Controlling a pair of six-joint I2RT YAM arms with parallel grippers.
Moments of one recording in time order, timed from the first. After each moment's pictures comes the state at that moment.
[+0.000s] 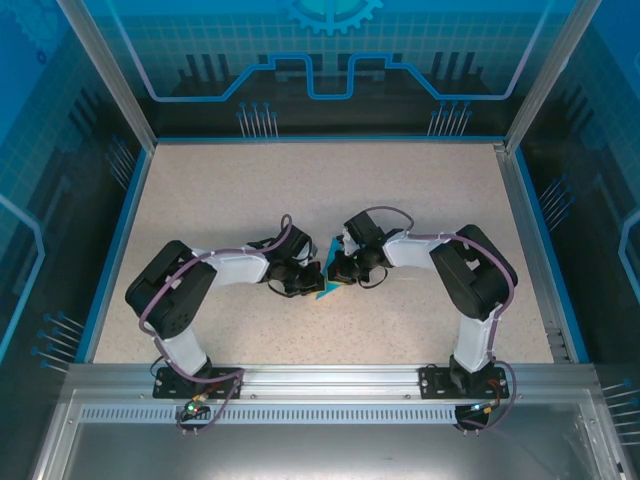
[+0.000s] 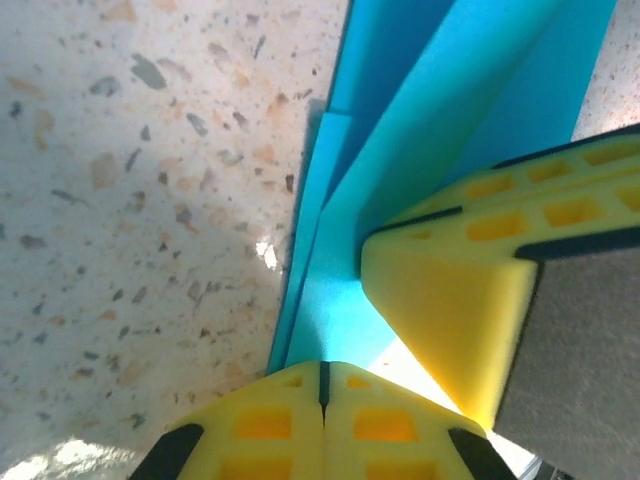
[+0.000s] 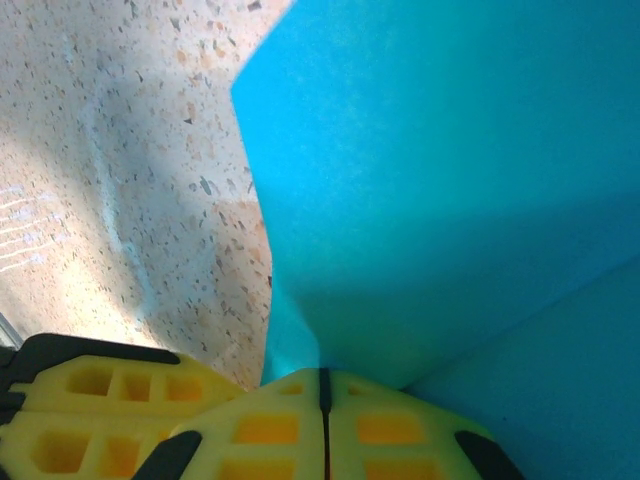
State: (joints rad) left arm -0.60 1.72 0.83 -0.22 0.47 -0.82; right arm 0.61 1.88 0.99 -0.26 -0.52 0.71
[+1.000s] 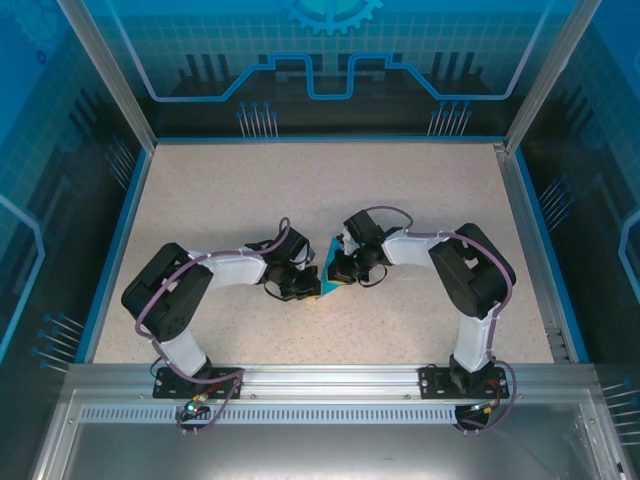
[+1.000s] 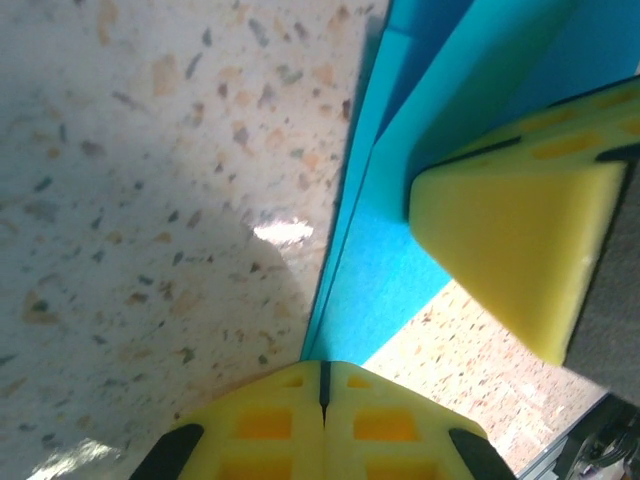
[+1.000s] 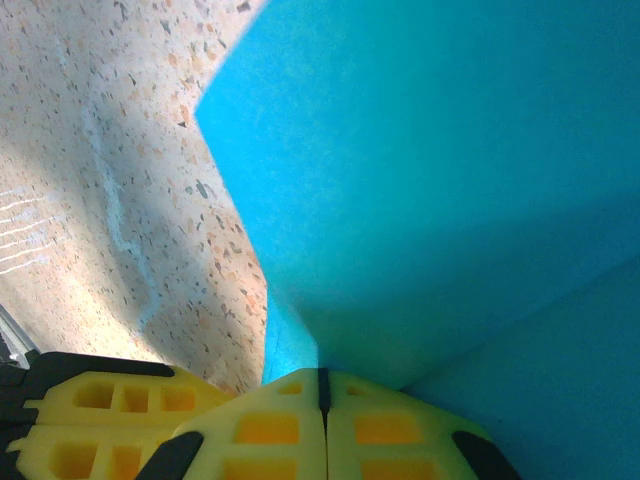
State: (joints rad) left arm -0.60 1.70 0.81 -0.29 0.47 -0.78; right arm 0.60 1.89 1.01 -0.29 -0.53 0.72
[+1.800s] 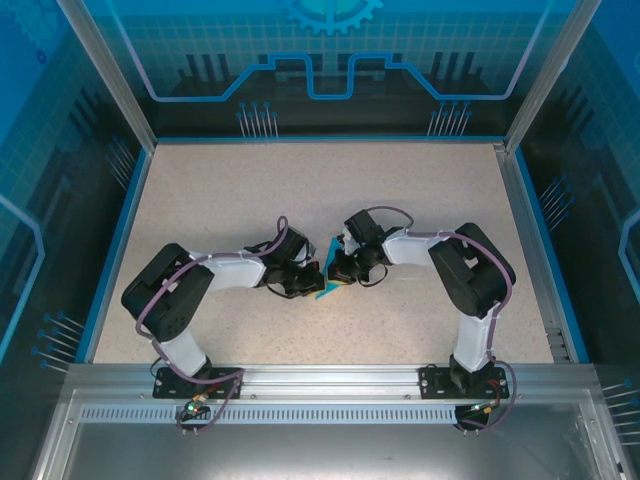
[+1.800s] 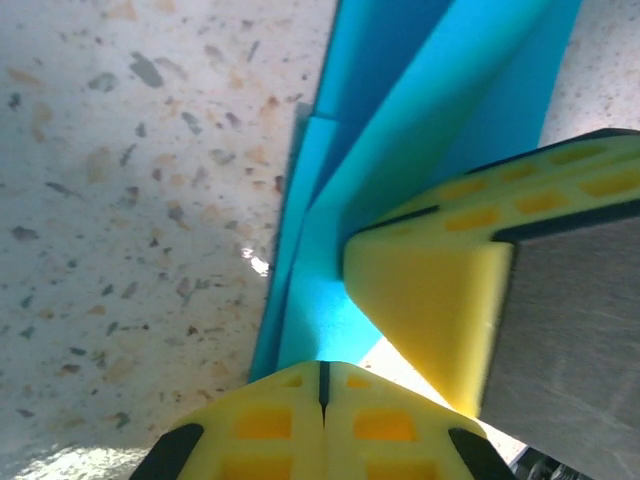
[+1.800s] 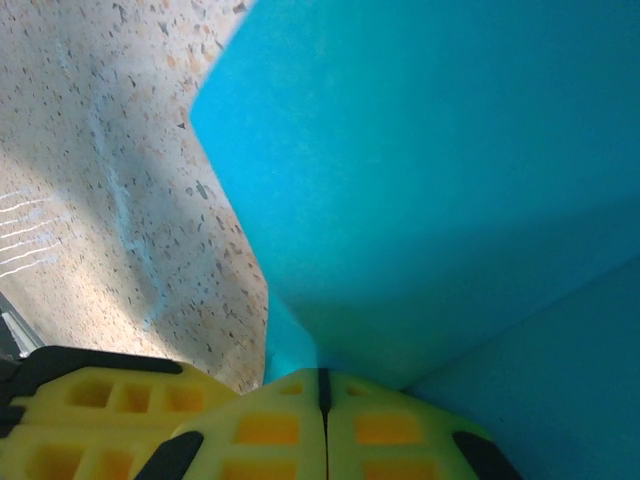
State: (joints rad) left arm -0.60 1.71 0.78 -0.13 0.47 -0.88; right arm 0.59 1.90 1.01 -0.28 -0.55 0.73
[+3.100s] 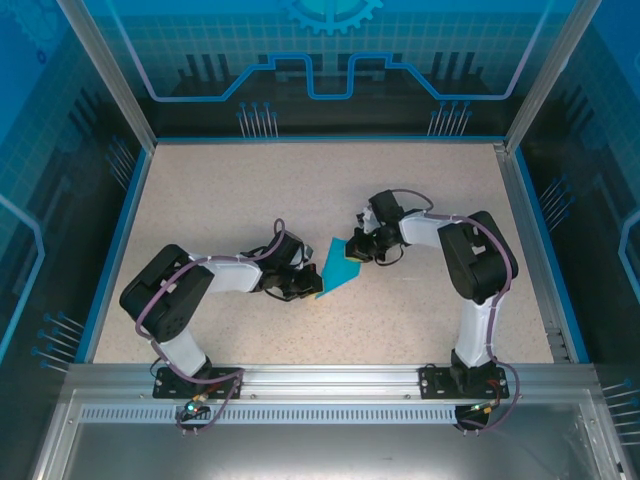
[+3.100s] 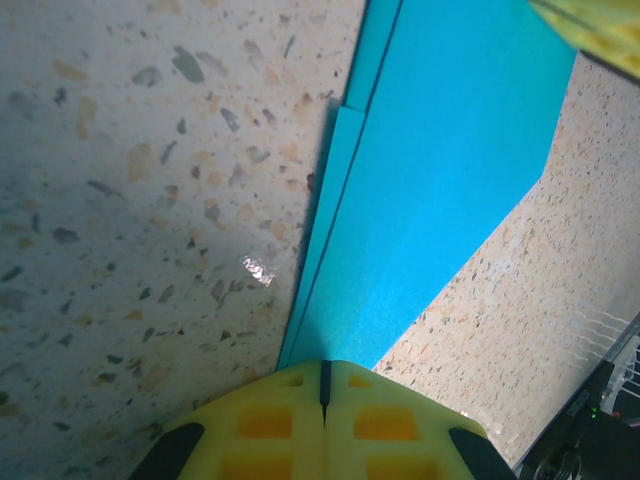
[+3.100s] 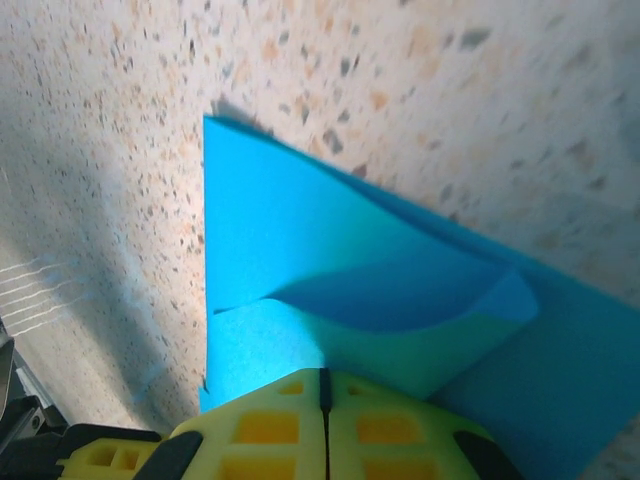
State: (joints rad) left arm -0.58 1.70 0.71 -0.03 0.49 -0.87; right arm 0.39 1.97 1.12 -0.34 -0.58 0.57
